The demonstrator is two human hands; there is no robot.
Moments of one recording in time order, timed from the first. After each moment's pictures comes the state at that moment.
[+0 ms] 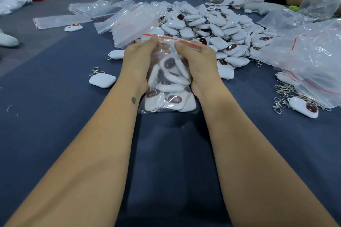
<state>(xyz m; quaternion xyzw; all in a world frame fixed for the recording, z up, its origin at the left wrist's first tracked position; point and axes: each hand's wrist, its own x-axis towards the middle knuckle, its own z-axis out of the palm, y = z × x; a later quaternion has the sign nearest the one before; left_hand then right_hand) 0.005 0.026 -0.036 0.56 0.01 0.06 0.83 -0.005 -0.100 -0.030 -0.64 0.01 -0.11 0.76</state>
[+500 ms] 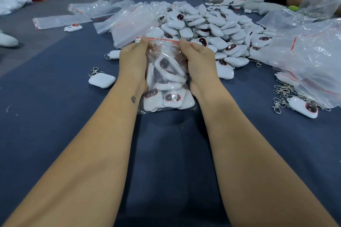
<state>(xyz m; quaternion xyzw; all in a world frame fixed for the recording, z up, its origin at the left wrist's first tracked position) 0.012 0.029 -0.036 0.56 0.08 0.11 0.82 0.000 -0.099 -0.033 -0.61 0.01 -0.10 0.79</state>
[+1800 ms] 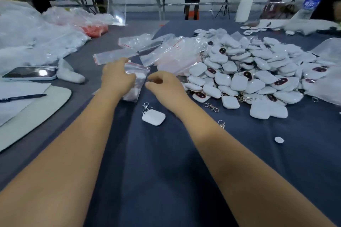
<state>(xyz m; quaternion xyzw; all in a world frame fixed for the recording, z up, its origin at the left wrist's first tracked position) 0.065 0.203 -0.005 0.94 0.12 0.17 0.28 0.034 0.044 -0.013 -0.83 -0.14 -0.02 0.54</state>
